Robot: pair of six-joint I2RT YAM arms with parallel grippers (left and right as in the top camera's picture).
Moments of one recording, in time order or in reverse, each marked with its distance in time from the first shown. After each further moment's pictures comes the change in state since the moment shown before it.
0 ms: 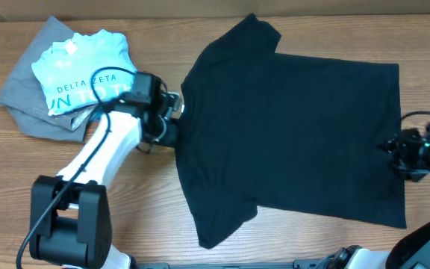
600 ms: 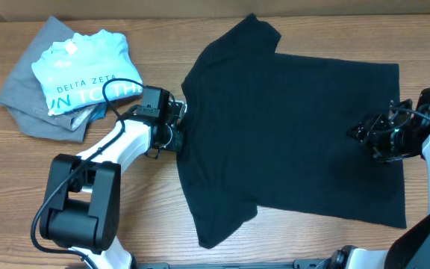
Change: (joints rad) left arm -0.014 0.113 -0.114 0.256 -0.026 -0.081; right arm 0.205 0.000 0.000 0.061 -0.027 -0.002
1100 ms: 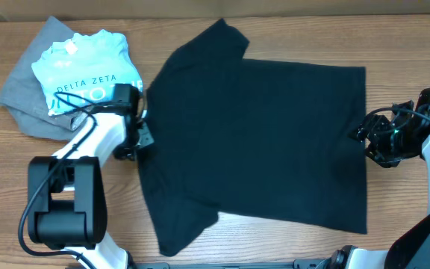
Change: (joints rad) left arm 0.203 0.002 0.057 -0.244 -0.277 -0.418; right arm 0.003 -0.002 -0.014 0.001 0.094 0.018
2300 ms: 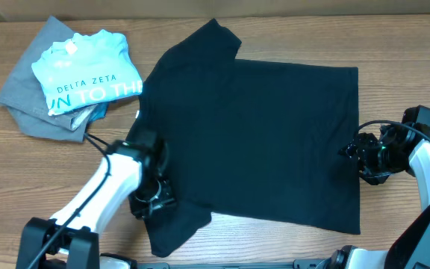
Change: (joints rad) left arm -0.267 -0.351 -0.291 -0.372 0.304 -0.077; right arm 0.000 -0.001 -0.176 0.089 -0.006 0.063
